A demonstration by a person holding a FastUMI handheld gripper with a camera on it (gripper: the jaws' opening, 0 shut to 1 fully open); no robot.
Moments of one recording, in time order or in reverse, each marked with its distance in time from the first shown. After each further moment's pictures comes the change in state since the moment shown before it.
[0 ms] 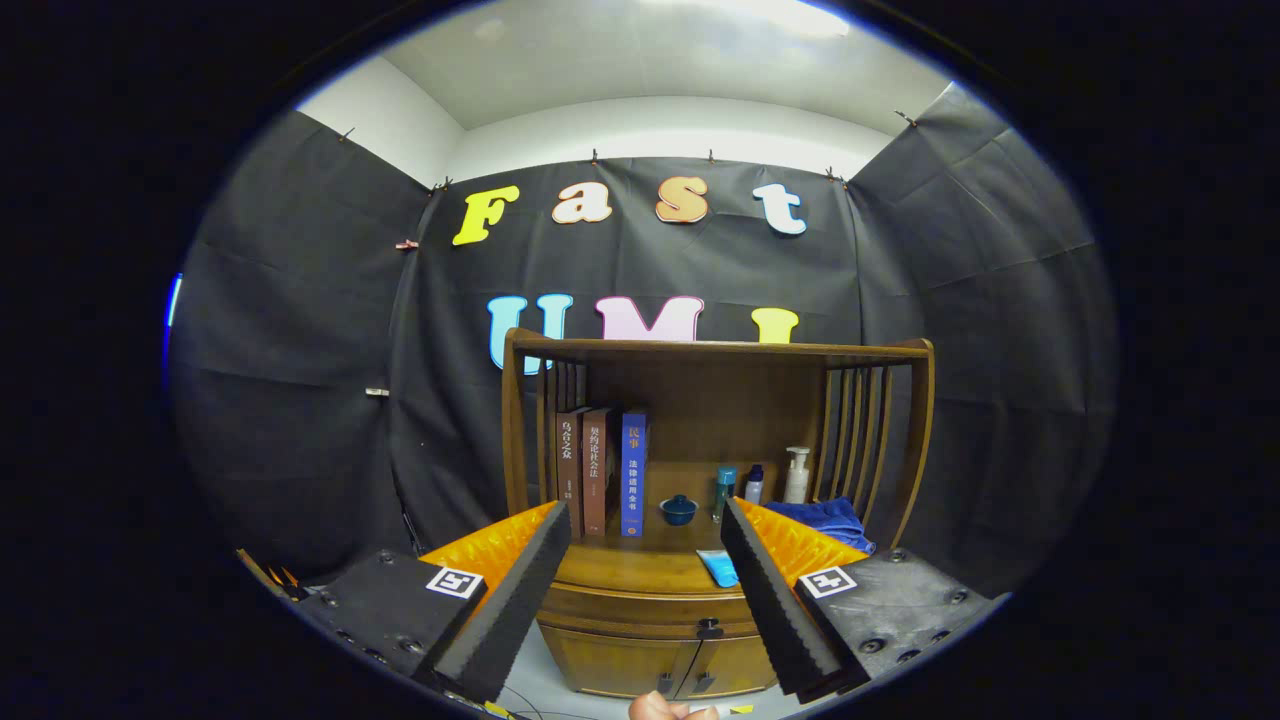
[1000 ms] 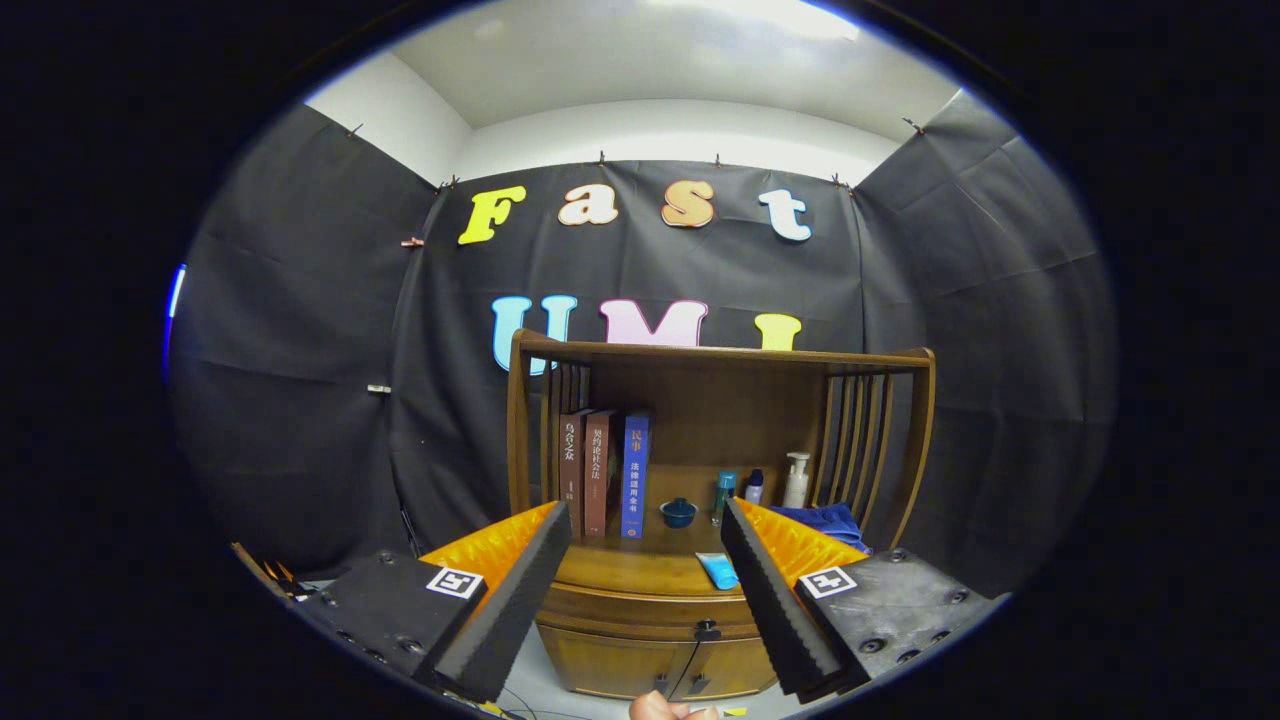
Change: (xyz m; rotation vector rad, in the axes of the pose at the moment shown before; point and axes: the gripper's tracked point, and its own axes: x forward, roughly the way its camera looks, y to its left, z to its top) arm -0.003 0.003 0.000 -0.031 -0.002 -0.002
